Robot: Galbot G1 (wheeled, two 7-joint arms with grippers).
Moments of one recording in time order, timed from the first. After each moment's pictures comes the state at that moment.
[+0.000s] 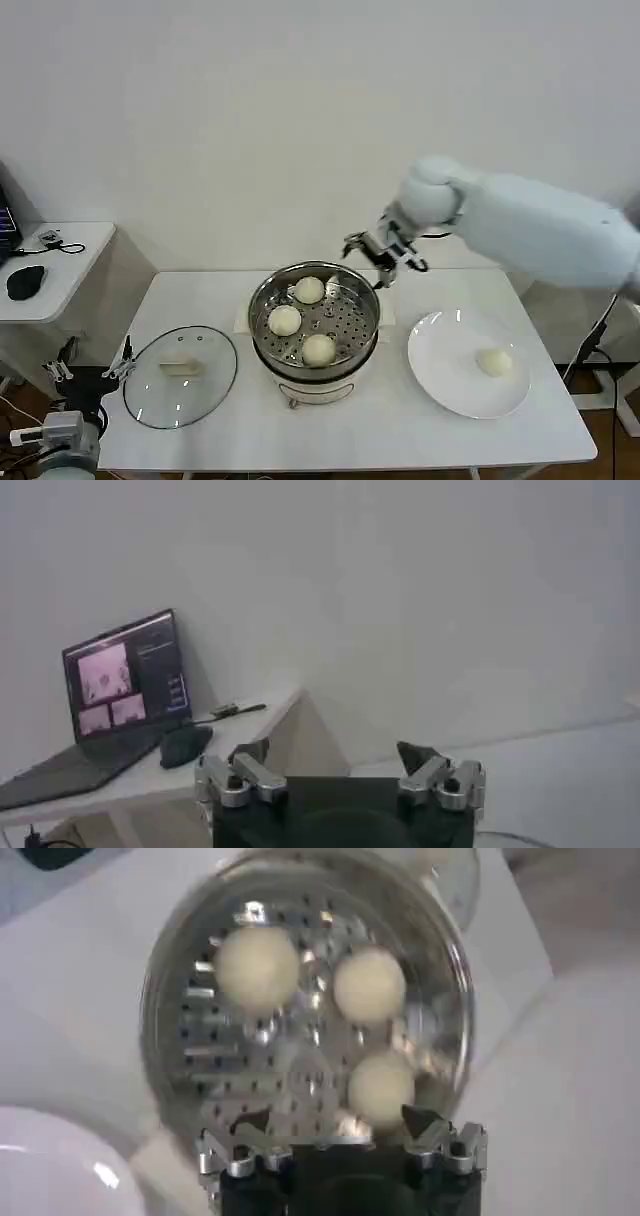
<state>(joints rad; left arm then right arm) 1.63 -1.13 -0.79 -2.11 -0.21 0.21 -0.25 0.59 0.82 -1.16 1.50 0.07 -0.09 -1.07</state>
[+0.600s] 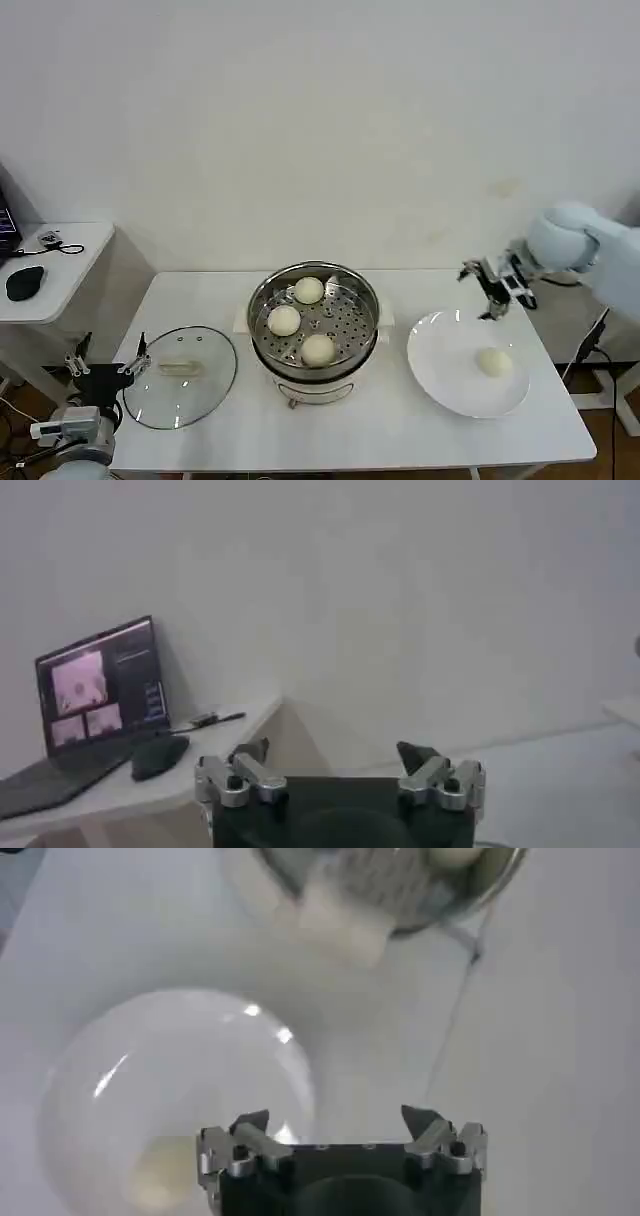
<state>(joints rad) 1.59 -1.14 -0.73 -2.07 -0.19 0.19 -0.25 0.38 0.43 -1.09 1.57 -0.03 -0.16 -1.05</state>
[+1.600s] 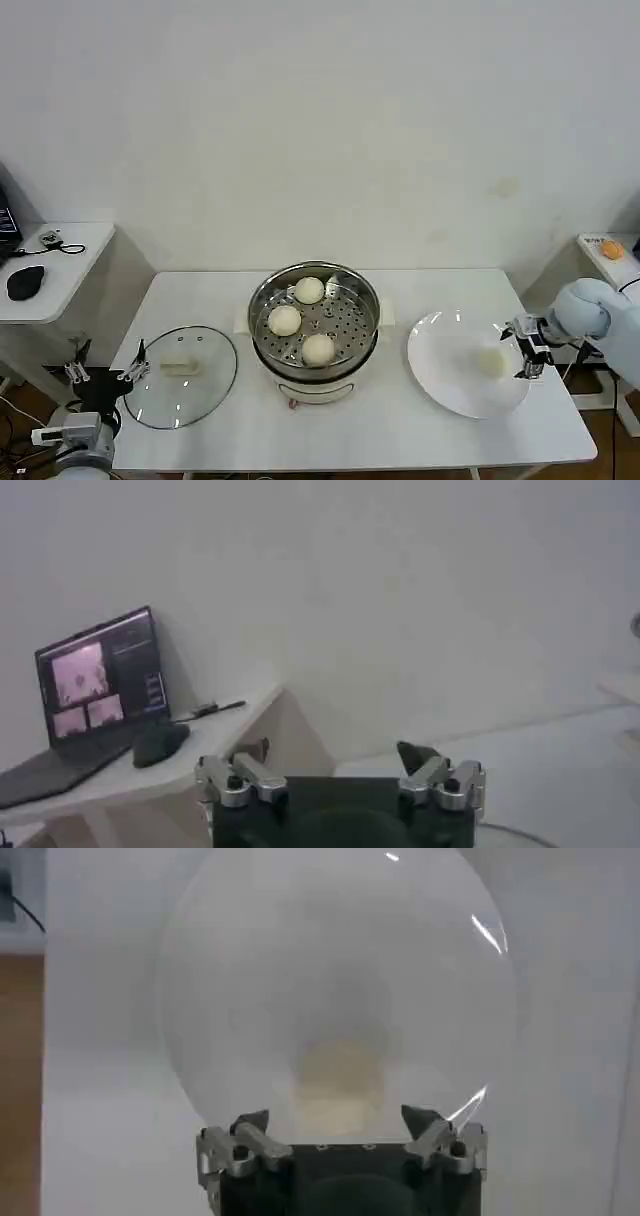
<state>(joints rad) 1.61 -1.14 -0.74 -2.07 -0.18 0.19 -0.25 -0.17 0.46 -0.67 1.33 -0.17 -0.14 -1.02</state>
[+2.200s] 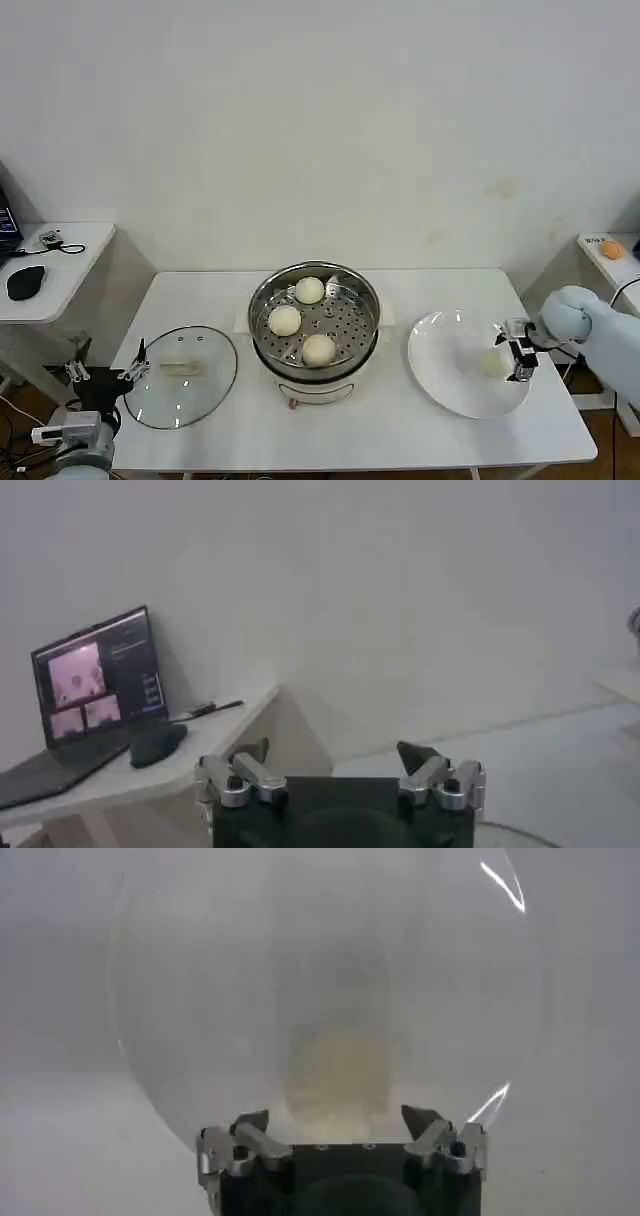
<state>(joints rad) 1.60 -1.14 -0.74 -2.07 -0.18 0.20 -0.25 -0.22 0.54 -0.63 1.23 -0.20 -0.15 -1.02</state>
